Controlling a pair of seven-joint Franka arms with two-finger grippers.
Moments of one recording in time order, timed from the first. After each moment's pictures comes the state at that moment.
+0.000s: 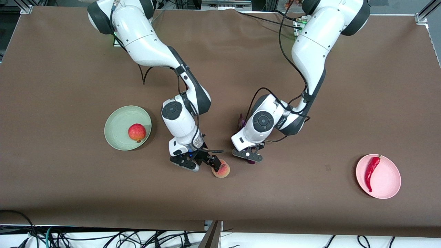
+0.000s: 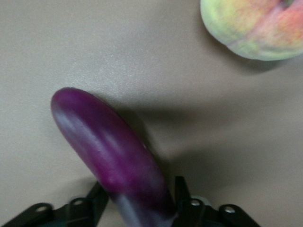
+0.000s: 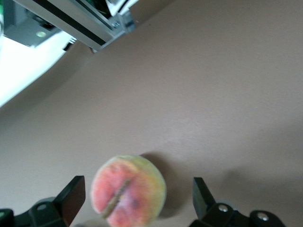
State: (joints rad) left arm -0.43 0.94 -0.15 -1.32 0.06 2.28 -0.31; right arm 0.65 1.05 -0.13 -1.09 0.24 2.68 0.88
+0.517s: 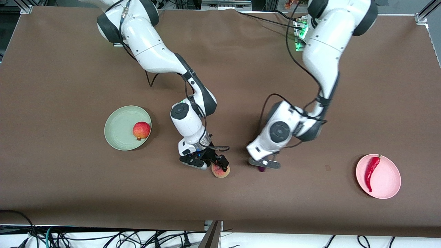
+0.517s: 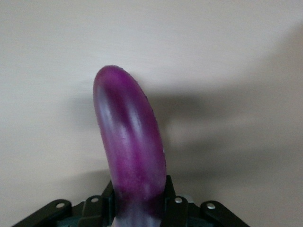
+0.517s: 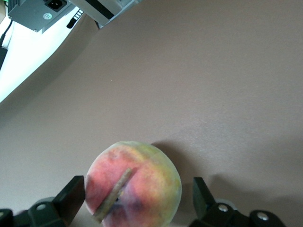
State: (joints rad) left arm -0.30 0.90 -0.11 -1.29 0.07 2.13 -0.28; right arm 0.66 1.18 -0.09 -1.01 0.24 2.82 0.88
